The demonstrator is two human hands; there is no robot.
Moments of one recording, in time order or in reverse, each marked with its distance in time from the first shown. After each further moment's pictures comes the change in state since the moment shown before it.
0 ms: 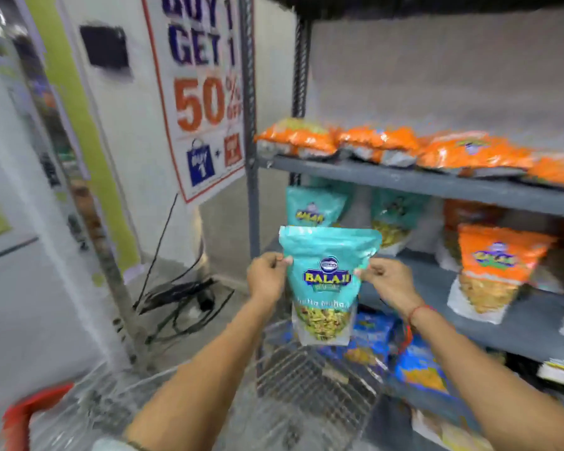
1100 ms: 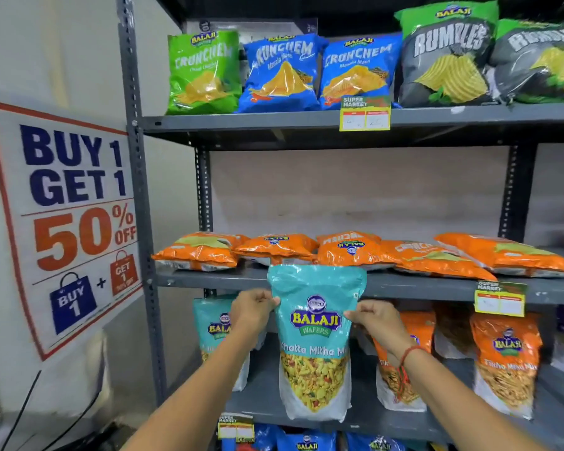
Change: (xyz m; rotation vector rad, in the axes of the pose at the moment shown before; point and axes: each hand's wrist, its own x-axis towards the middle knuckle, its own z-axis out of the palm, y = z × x) left_hand 0.065 0.171 0.122 -0.022 -0.262 0.164; right_hand 0.054 -0.006 -0.167 0.262 0.292 0.130
